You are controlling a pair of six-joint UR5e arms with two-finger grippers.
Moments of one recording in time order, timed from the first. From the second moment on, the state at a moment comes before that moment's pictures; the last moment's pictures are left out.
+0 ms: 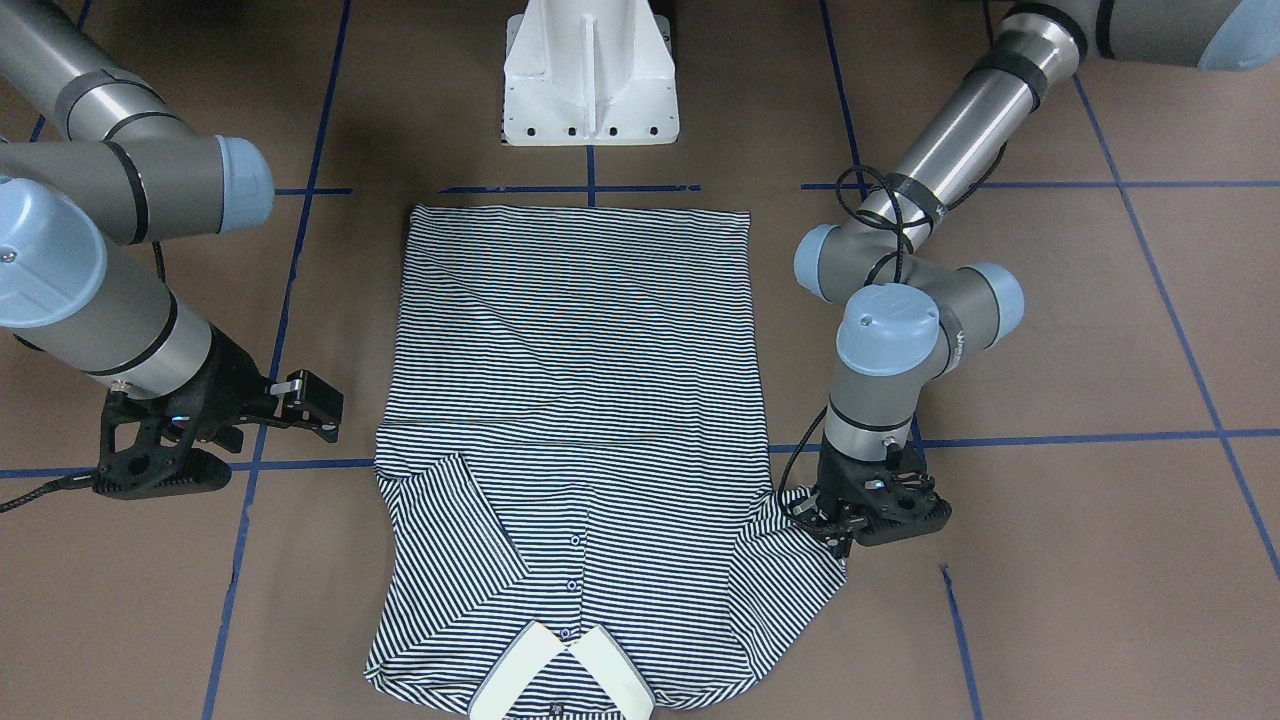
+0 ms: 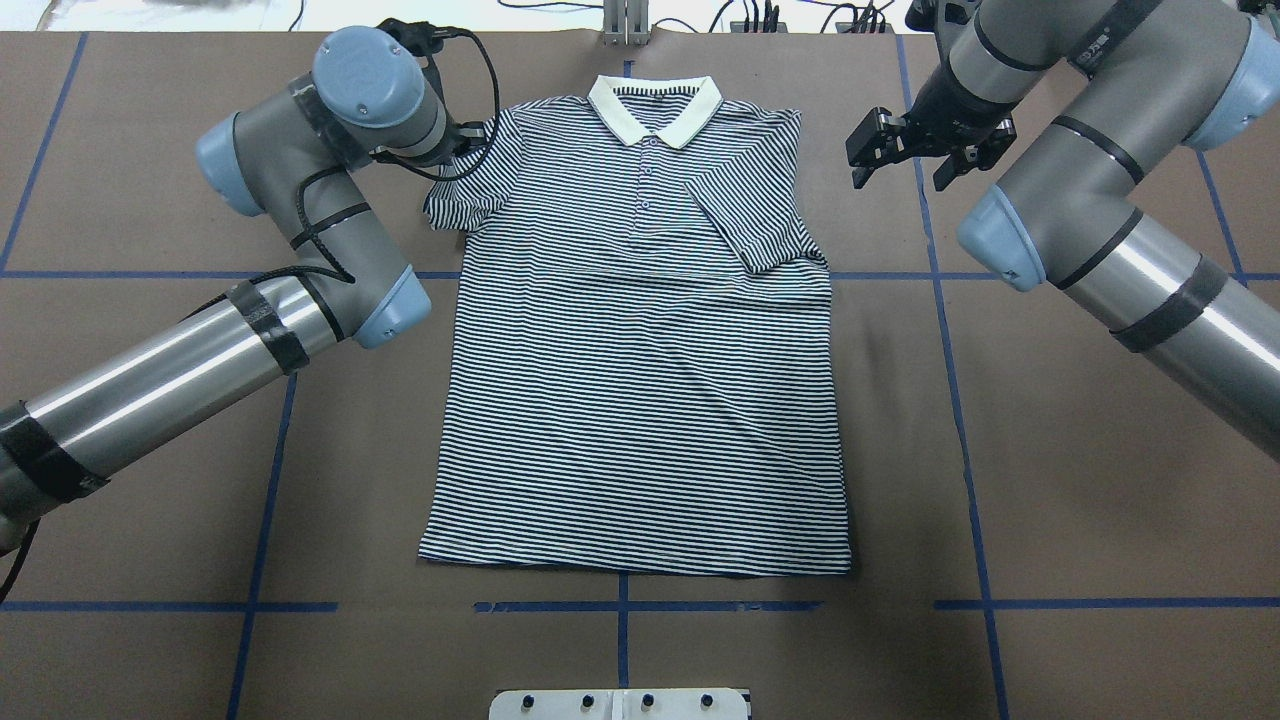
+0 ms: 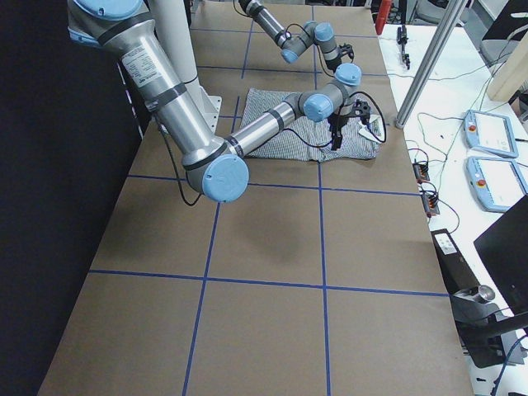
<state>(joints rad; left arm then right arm) -0.80 -2.42 -1.15 -1.96 -1.69 -1.20 0.99 -0.98 1.53 -1.50 2.24 0.79</state>
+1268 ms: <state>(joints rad) -0.72 -2.64 -0.90 -2.06 -1.69 -1.44 0.99 -1.02 1.54 -1.45 2.23 0.80</state>
